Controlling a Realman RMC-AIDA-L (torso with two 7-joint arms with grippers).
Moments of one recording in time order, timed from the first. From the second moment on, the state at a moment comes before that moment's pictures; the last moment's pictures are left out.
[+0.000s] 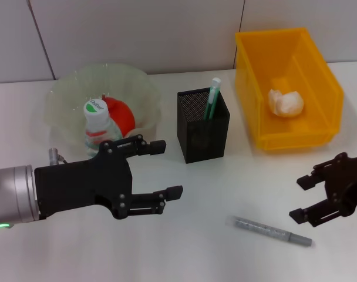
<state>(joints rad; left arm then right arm) -0.36 -2.07 1.29 0.92 1.50 1.48 -1.22 0.43 2.08 2.20 1.46 0.74 -1.85 1.97</state>
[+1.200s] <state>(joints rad) -0.36 -2.08 1.32 0.92 1.49 1.46 -1.22 0.43 2.08 1.85 1.29 0.68 -1.53 1.92</state>
